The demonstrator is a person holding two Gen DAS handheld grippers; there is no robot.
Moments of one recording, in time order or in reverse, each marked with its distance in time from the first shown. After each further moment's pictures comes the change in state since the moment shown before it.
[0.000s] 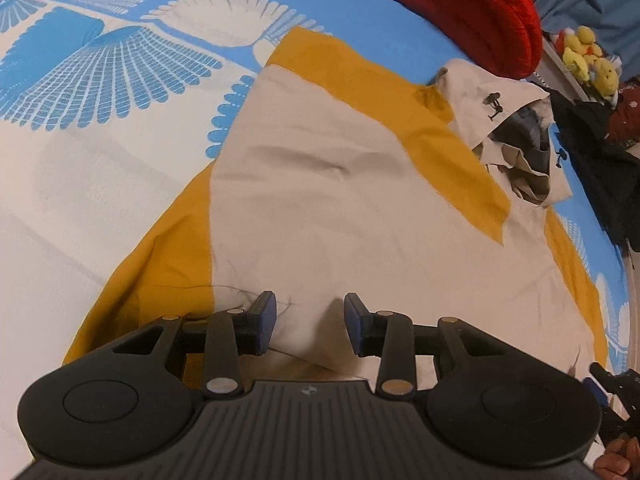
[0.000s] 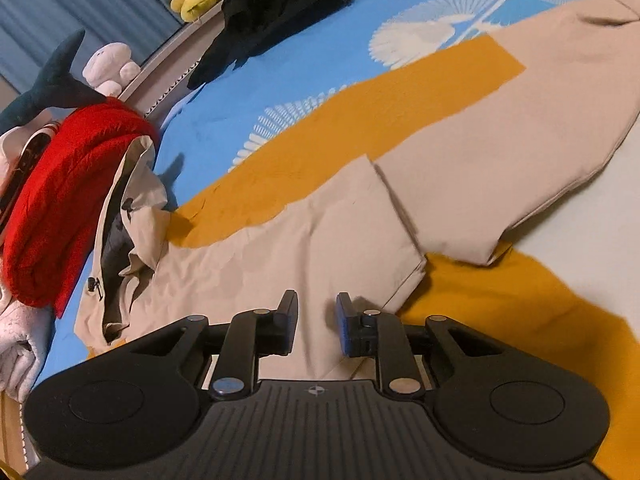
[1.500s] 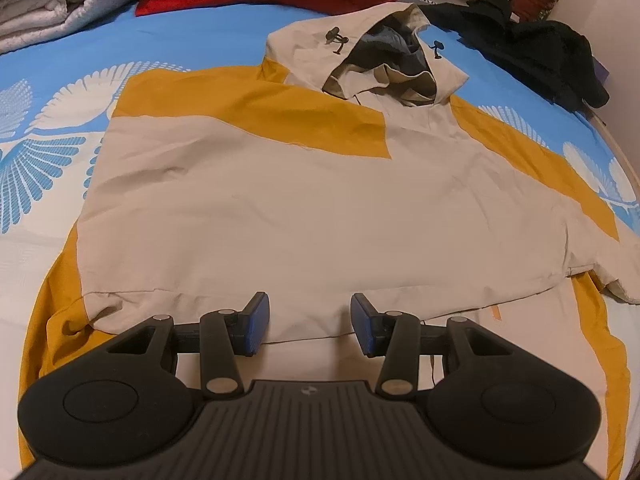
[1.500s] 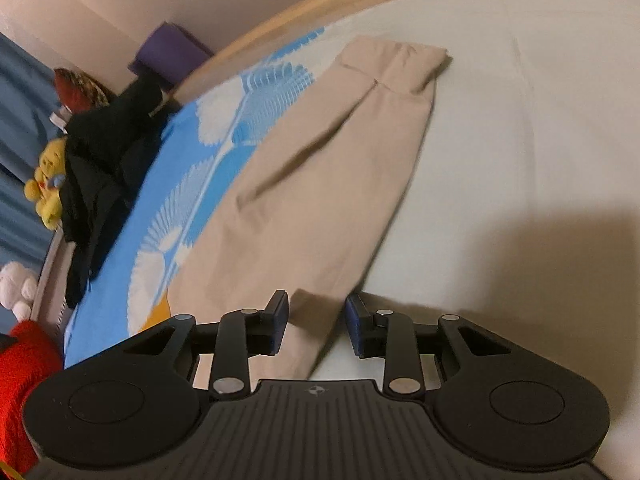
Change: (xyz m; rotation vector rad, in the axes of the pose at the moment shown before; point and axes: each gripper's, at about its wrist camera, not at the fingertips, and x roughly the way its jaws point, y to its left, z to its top) left arm 0.000 -0.093 -0.059 0.450 -0.065 -0.006; right arm -0.031 -0.309 0.147 0.420 -0.266 -0.114
